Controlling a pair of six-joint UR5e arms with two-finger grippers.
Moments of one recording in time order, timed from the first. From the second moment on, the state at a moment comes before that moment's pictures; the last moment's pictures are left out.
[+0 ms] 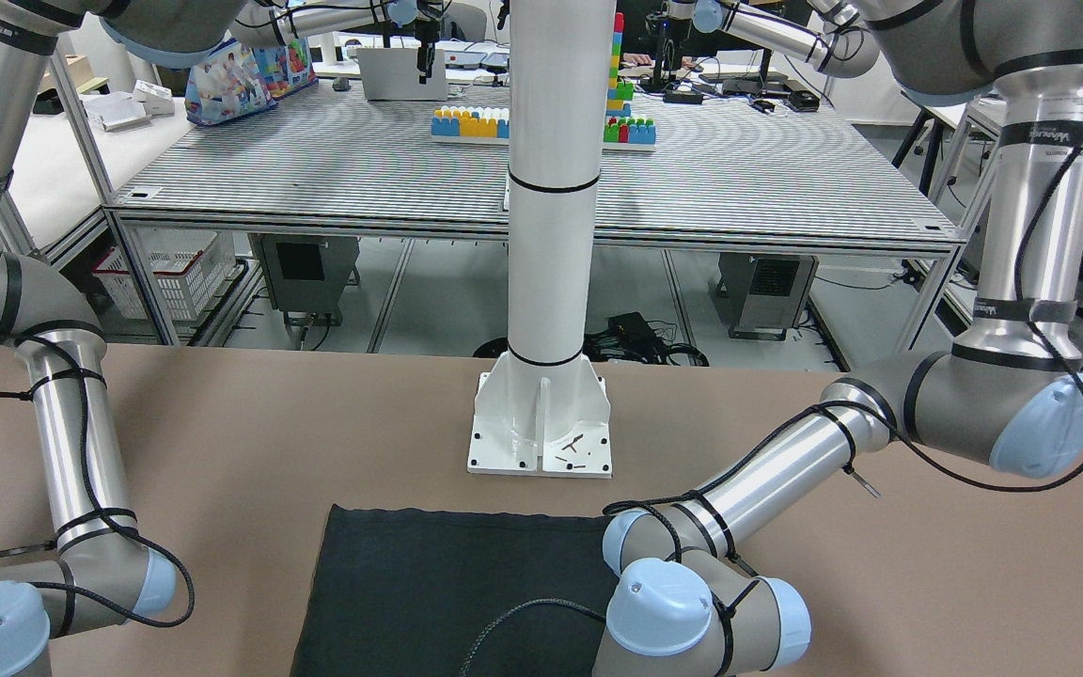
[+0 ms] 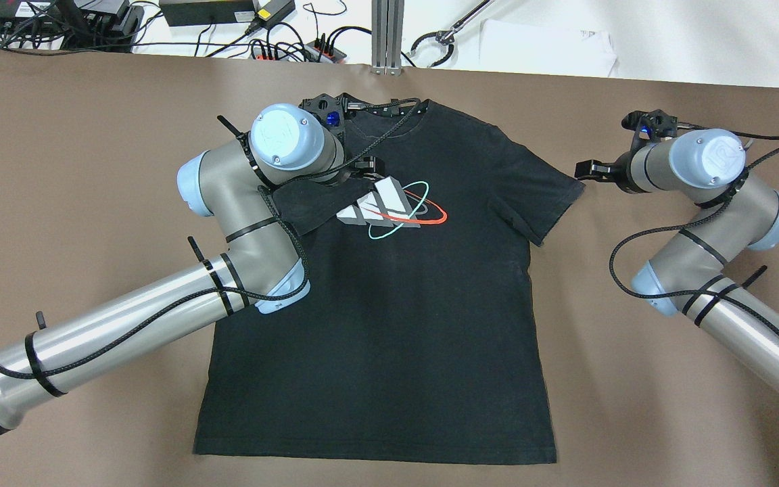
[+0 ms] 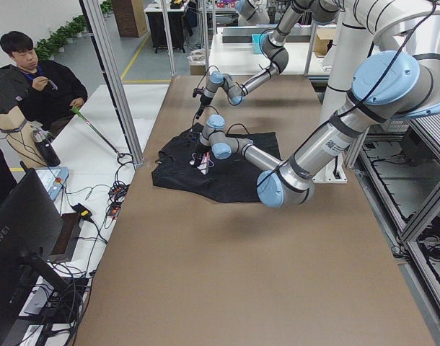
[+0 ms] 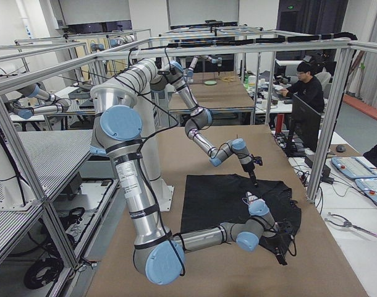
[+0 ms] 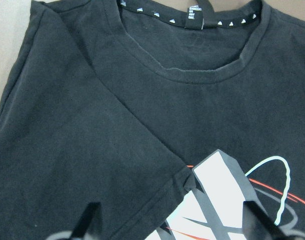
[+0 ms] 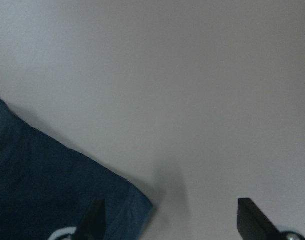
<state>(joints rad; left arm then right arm) -0.71 -2.51 -1.12 -2.13 -1.71 -1.15 0.97 -1.12 1.23 -0.80 1.81 1.06</state>
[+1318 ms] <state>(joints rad) -0.71 -2.49 -1.12 -2.13 -1.71 -1.14 0.92 -1.08 1.14 -0.68 1.80 1.11</state>
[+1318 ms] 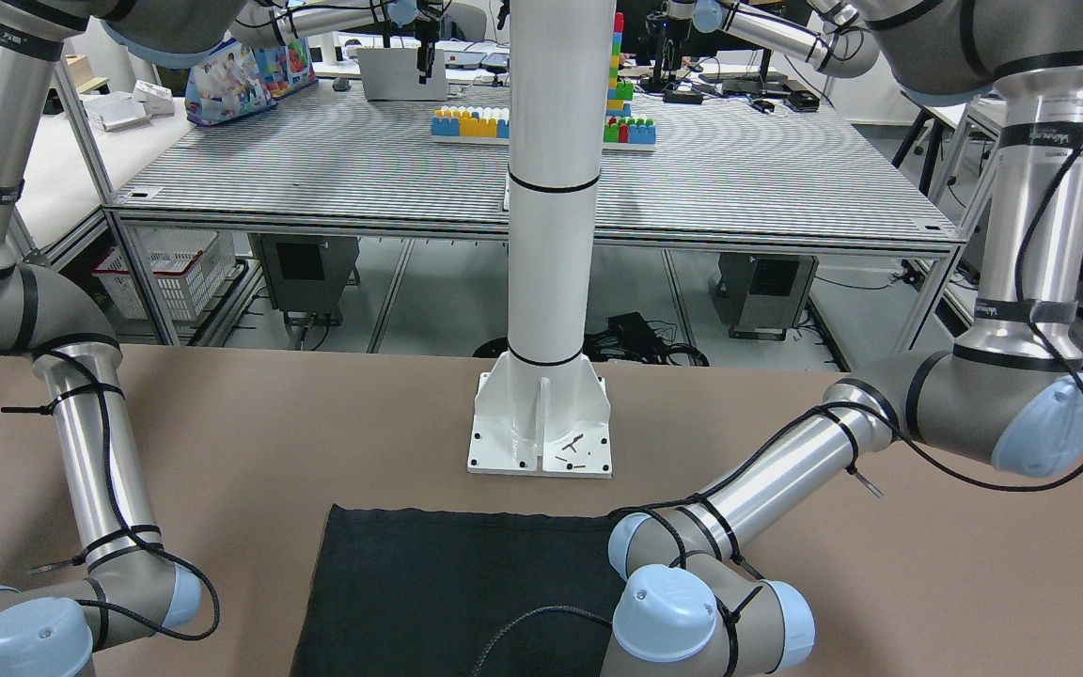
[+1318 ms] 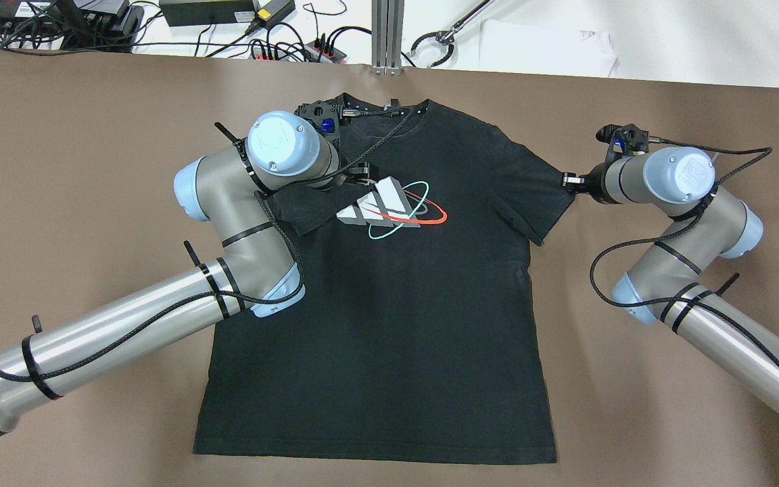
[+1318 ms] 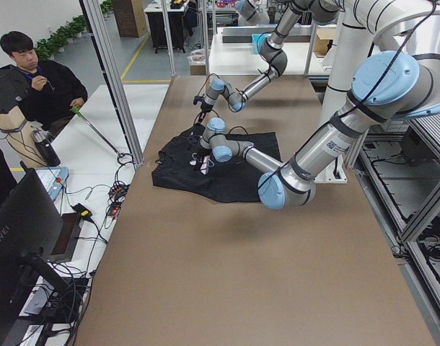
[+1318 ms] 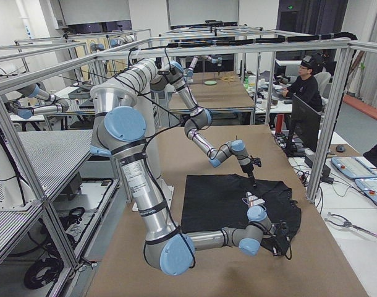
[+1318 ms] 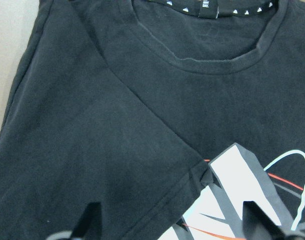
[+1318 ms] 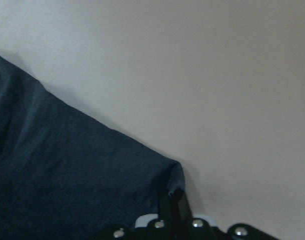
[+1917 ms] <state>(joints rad) -0.73 -2.48 -1.13 -2.13 -1.72 -1.10 0.92 -1.00 1.20 -0.70 1.80 1.26</state>
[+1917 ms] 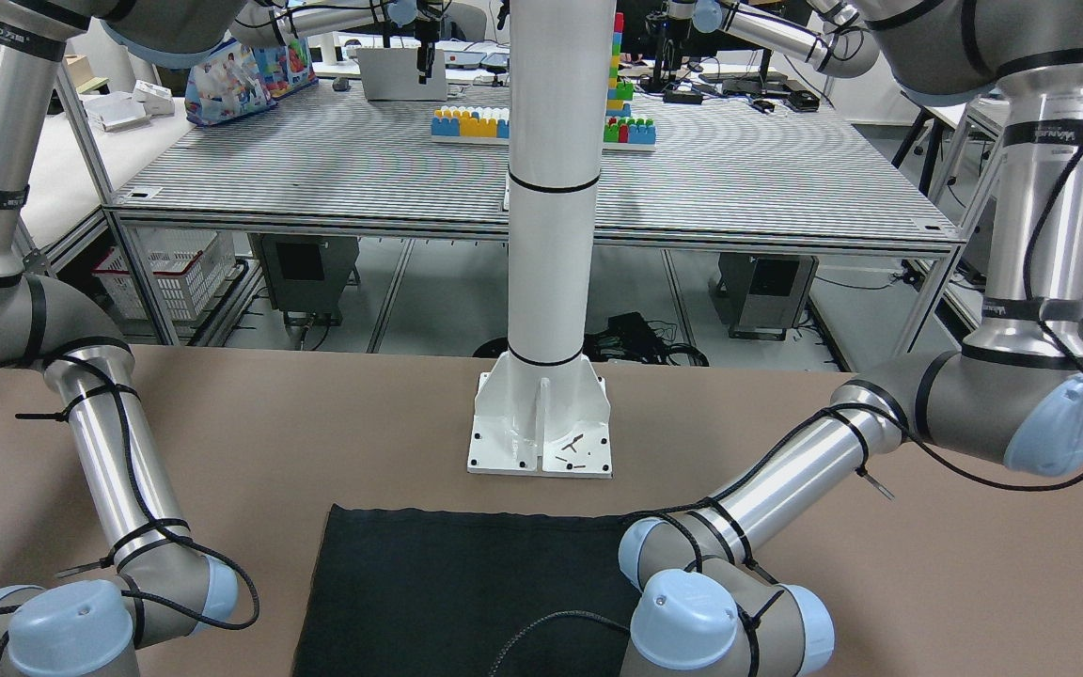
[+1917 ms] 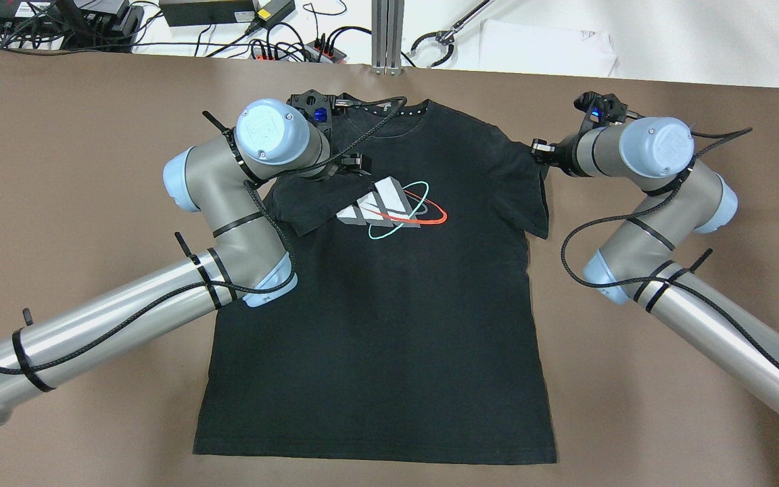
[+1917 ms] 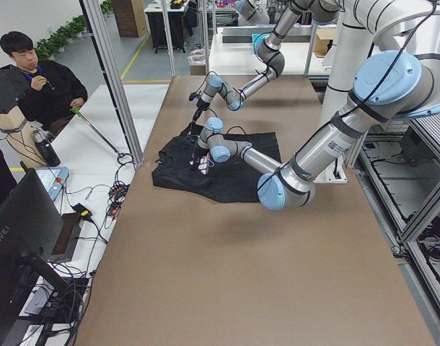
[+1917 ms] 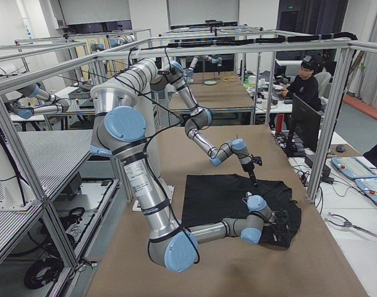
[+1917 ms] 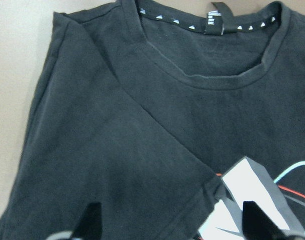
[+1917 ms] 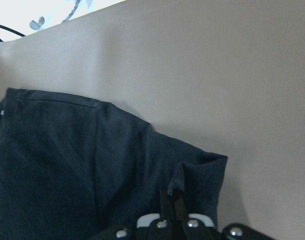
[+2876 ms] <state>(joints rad) -0.78 -2.41 -1.13 -2.21 -1.74 -1.04 0.67 -0.74 1.14 -0.92 1.50 1.44</state>
